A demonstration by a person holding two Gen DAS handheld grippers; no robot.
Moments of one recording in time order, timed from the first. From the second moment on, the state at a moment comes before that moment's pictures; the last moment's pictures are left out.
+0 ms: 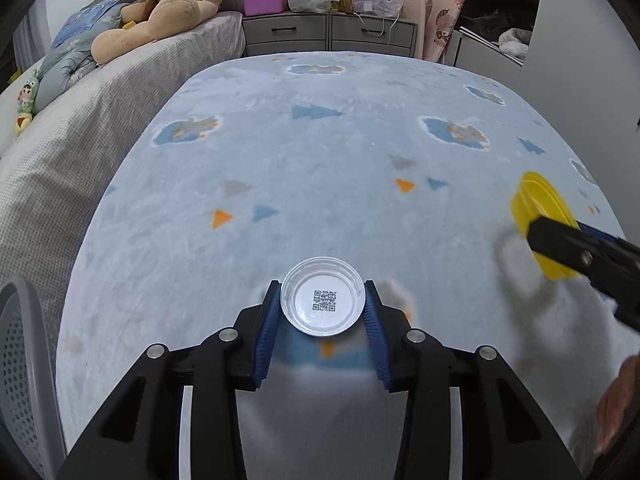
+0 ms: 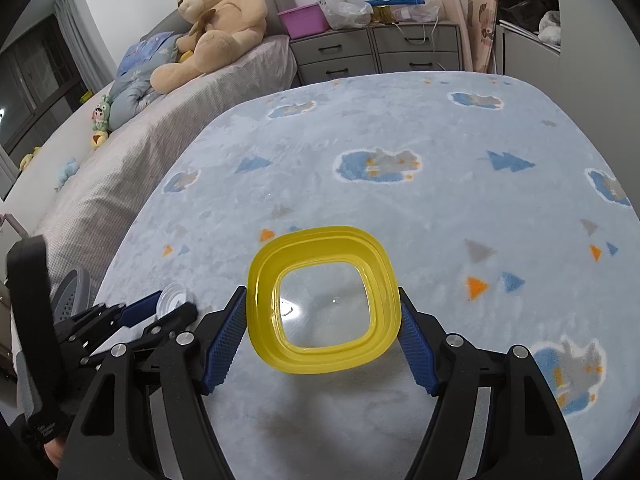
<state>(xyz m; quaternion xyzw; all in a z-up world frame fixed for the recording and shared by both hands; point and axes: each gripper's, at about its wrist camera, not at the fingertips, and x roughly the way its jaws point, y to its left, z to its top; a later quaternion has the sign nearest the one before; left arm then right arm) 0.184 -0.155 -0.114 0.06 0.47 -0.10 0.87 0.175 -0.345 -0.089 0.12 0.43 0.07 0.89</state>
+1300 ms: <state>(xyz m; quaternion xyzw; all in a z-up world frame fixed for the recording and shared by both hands) 0.079 0.200 -0.062 -0.03 0.41 0.10 0.91 0.122 0.004 -0.053 0.01 0.42 0.27 0.87</state>
